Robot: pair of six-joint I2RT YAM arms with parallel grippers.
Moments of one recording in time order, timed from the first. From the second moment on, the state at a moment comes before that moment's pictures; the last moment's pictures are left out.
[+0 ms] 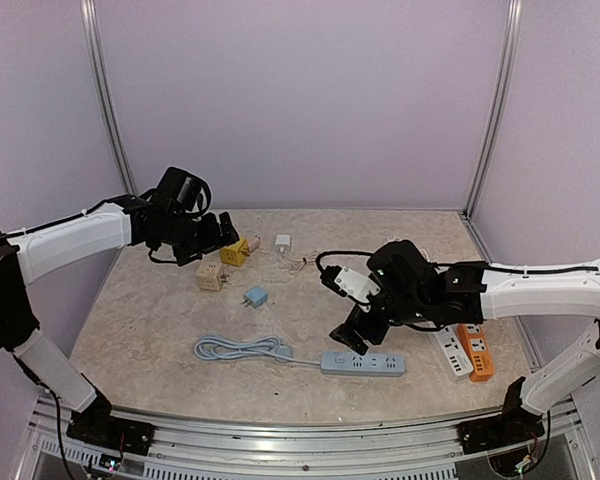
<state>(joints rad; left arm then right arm) -0.53 1.56 1.26 -0.52 -0.06 -0.71 1.03 1.40 0.94 -0.31 0.11 -0.11</state>
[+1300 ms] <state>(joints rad) -0.66 1.70 1.33 -0.62 -0.14 -0.63 1.04 1.49 0.88 -0.48 0.19 0.11</state>
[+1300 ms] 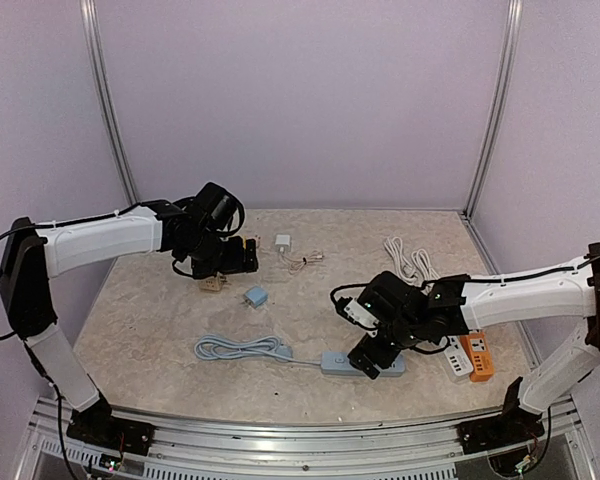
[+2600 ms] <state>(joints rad) -0.63 1.58 1.33 -0.63 -0.12 -0.53 1.09 1.51 0.82 -0.65 0.30 0.52</state>
